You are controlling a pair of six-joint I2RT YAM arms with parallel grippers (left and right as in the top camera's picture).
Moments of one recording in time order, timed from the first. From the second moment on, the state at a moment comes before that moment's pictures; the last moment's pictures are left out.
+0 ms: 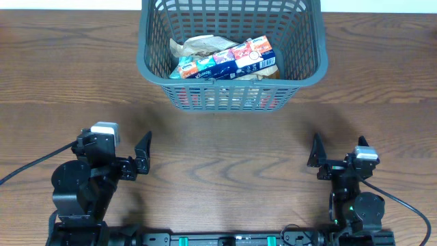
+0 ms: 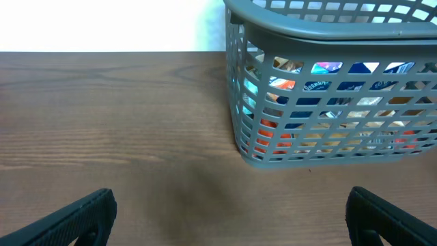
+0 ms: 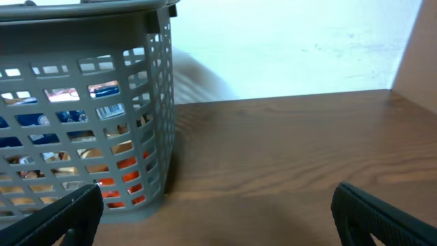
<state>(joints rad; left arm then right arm) -0.01 0.46 0.66 -0.61 0.16 -0.01 0.01 0.02 0.13 -0.18 0.06 0.09</state>
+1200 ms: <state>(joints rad) -0.01 0.46 0.66 -0.61 0.16 -0.01 0.08 0.01 0.06 -0.18 -0.05 -0.01</state>
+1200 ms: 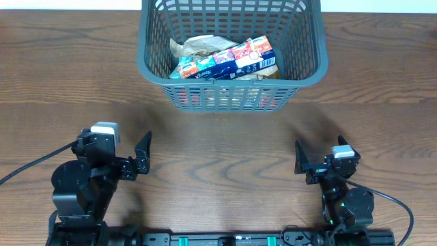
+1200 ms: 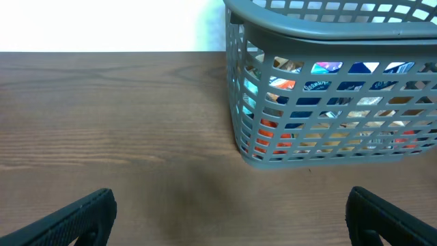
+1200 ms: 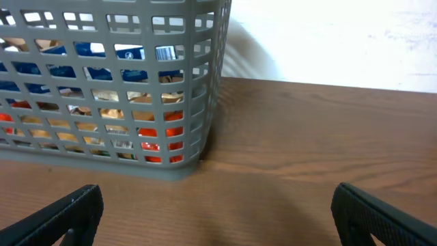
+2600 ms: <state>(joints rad) -0.01 0.46 0.66 -0.61 0.16 -0.01 0.08 0.01 0.06 -0.19 0.01 -0.01</state>
